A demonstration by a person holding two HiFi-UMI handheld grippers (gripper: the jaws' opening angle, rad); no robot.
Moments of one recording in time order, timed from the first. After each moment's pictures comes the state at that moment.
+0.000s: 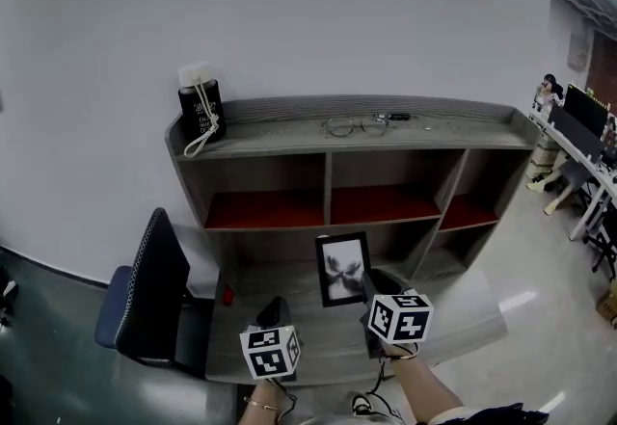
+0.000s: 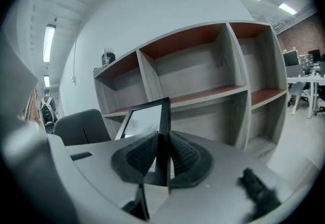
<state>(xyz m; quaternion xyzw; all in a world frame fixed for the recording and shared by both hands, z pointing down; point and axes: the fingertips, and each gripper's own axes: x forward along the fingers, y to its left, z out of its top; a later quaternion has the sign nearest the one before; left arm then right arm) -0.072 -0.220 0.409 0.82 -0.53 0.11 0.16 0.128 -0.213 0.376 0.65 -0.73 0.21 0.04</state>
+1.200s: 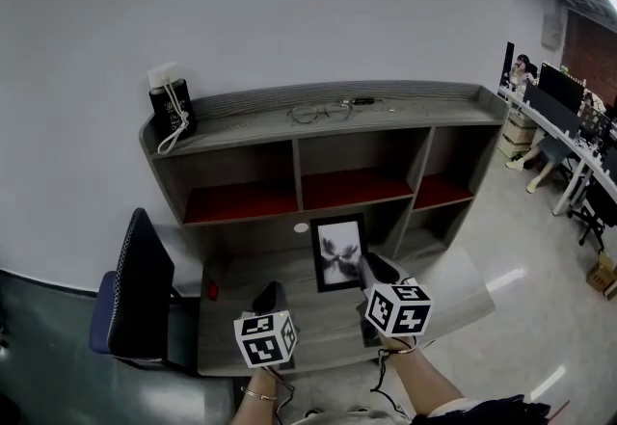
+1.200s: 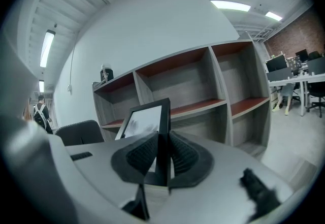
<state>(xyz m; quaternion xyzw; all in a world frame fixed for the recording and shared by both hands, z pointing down) -0.038 -0.205 0.384 0.85 -0.50 0.10 0.15 0.157 -0.174 0.343 0.69 -0.70 0.17 -0.01</state>
